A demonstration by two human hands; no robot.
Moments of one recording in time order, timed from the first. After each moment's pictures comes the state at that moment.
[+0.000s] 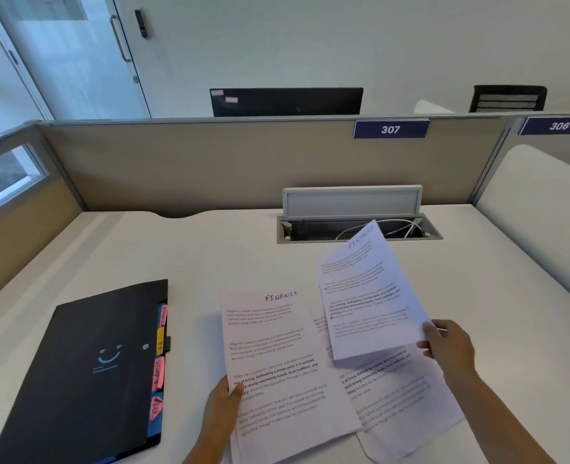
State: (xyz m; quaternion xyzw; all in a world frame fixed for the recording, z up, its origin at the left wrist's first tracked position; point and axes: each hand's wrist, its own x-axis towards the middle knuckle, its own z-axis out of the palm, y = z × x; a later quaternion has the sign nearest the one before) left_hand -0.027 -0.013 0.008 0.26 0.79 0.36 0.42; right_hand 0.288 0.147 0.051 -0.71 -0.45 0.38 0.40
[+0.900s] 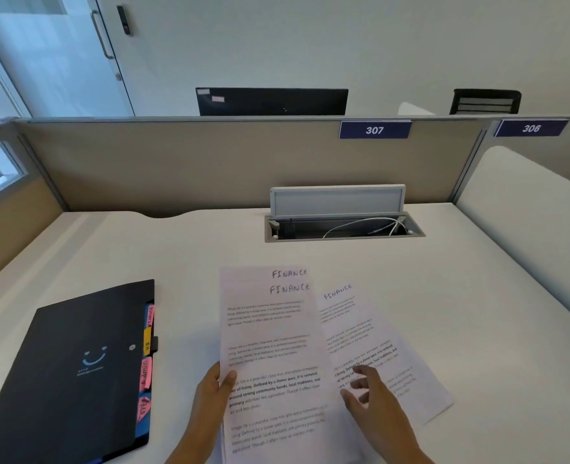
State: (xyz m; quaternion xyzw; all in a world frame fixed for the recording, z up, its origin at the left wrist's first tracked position) left_hand -0.025 -0.018 0.028 0.26 0.71 0.47 0.47; right_hand 0.224 0.025 0.051 -0.65 -0.64 0.39 0.14
